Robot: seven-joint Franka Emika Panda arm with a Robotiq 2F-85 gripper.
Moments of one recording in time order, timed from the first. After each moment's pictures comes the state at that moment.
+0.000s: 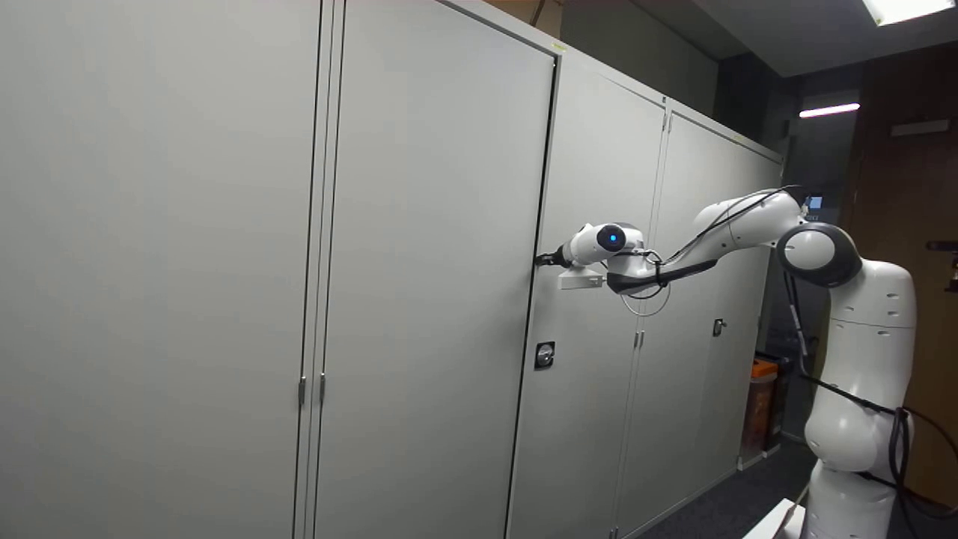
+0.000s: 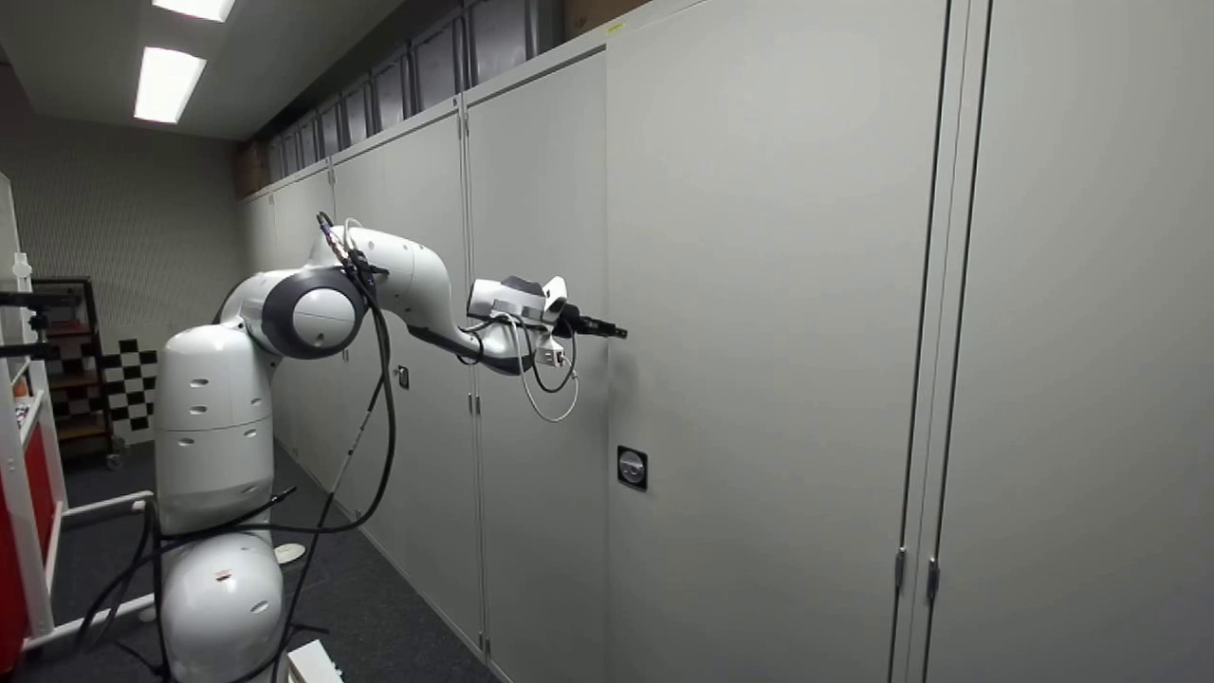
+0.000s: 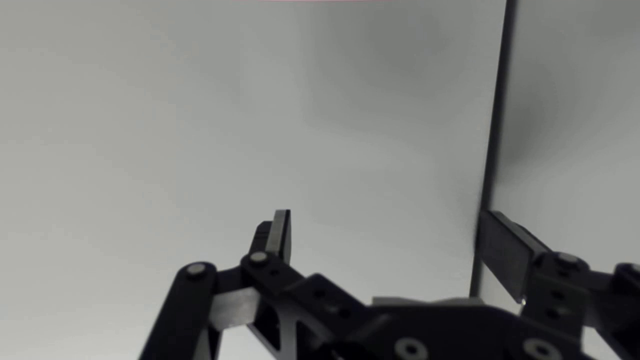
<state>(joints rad) -0.07 0.06 0.20 -1.77 -1.50 2.70 1.52</state>
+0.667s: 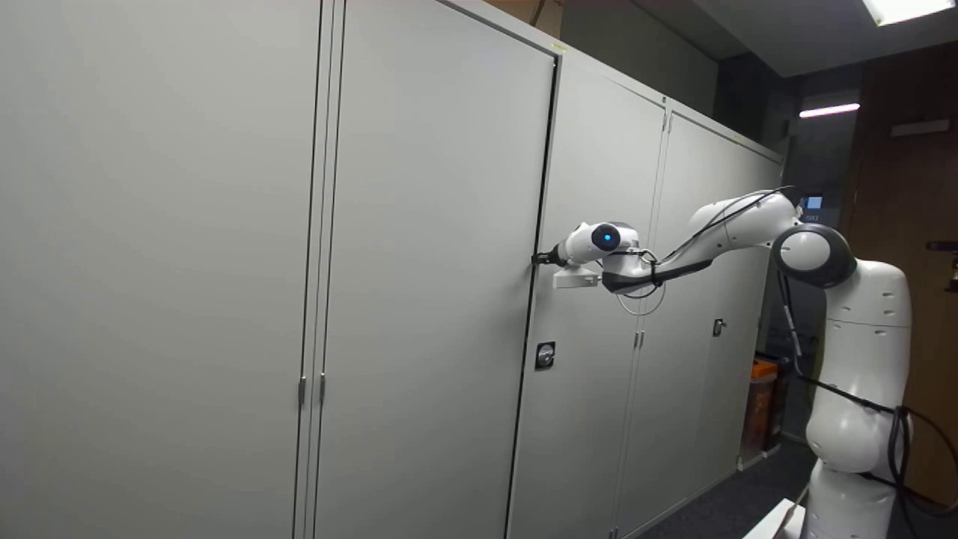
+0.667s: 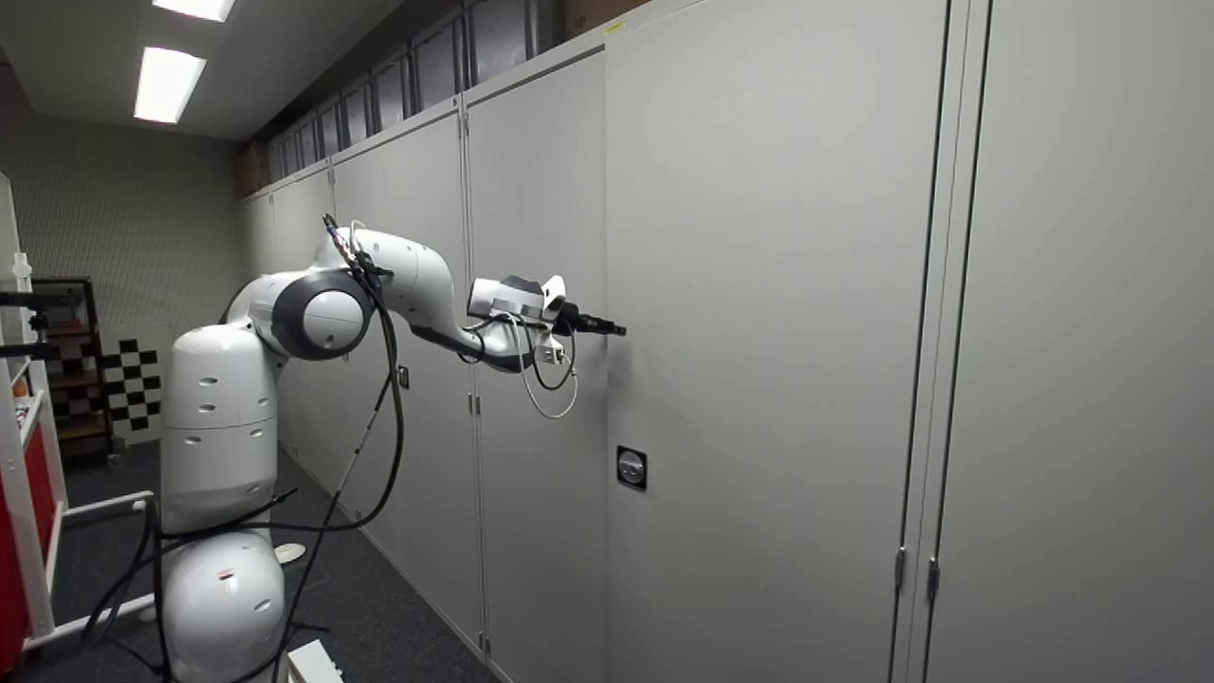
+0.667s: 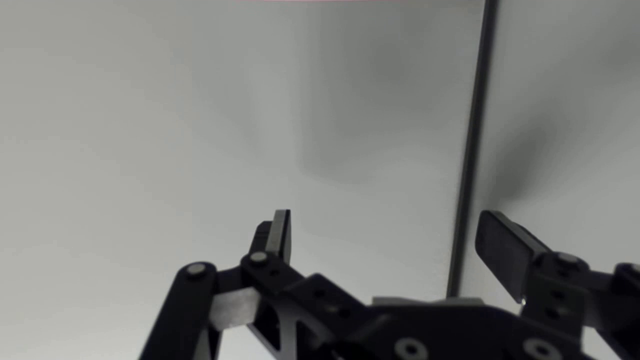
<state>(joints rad) -0.05 0.09 0.21 -1.74 -1.50 2.67 1.52</state>
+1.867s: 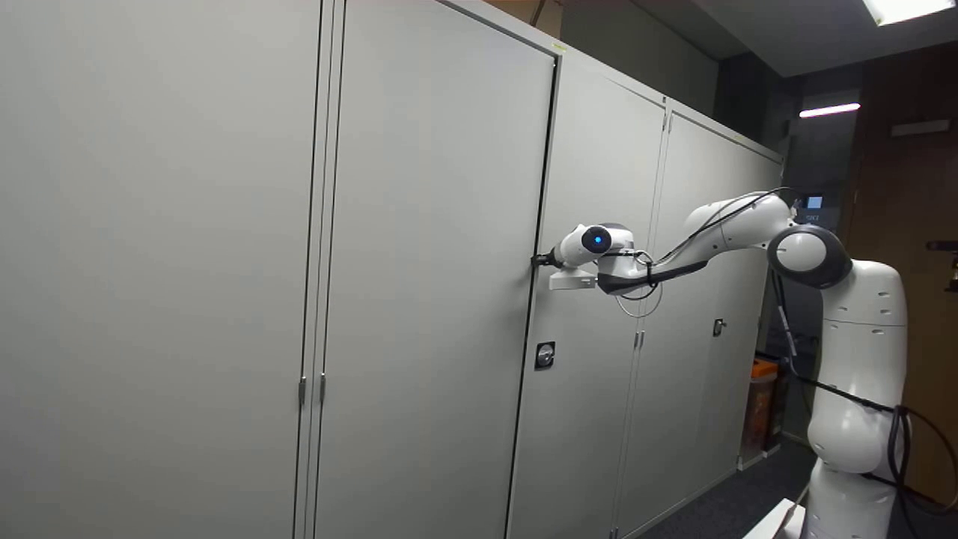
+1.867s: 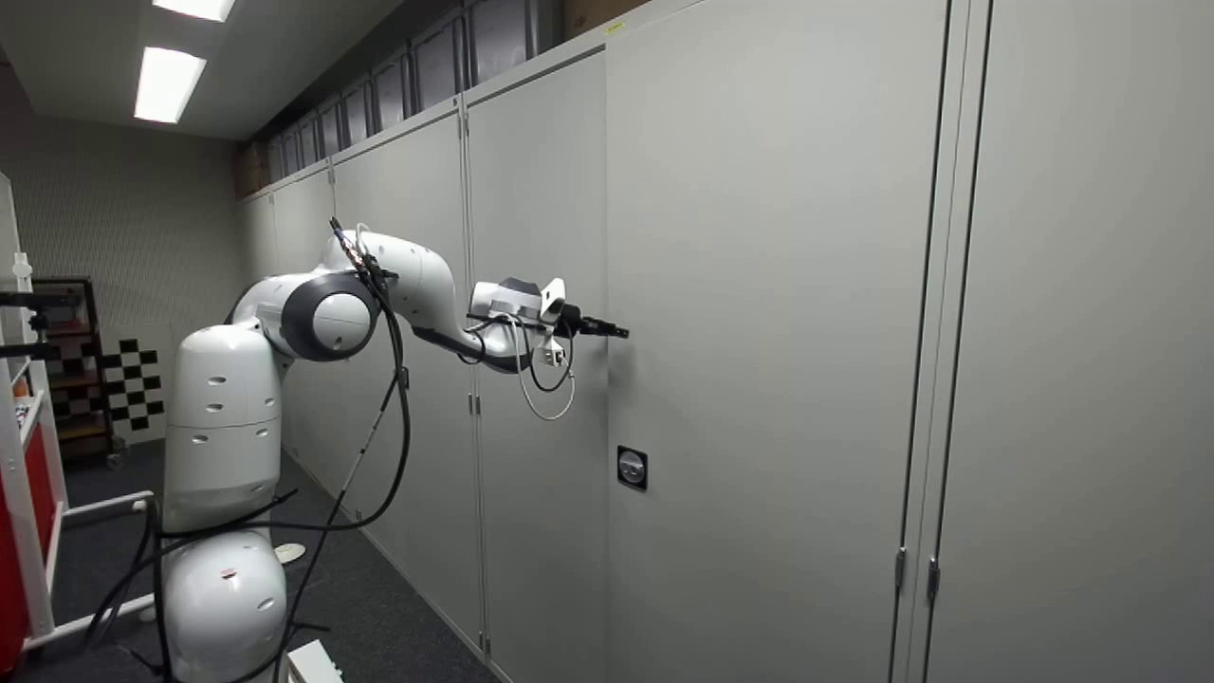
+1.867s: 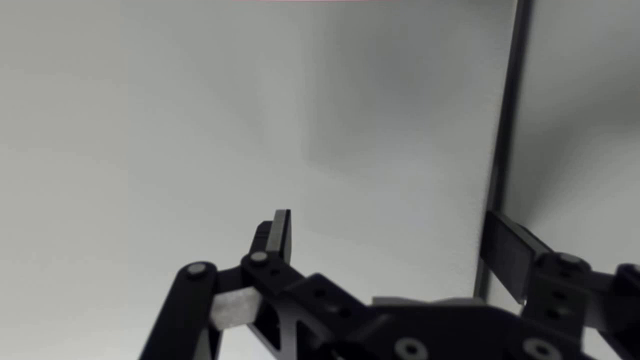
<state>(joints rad) -0.02 0.11 0.21 -1.72 -1.51 2.55 1.55</state>
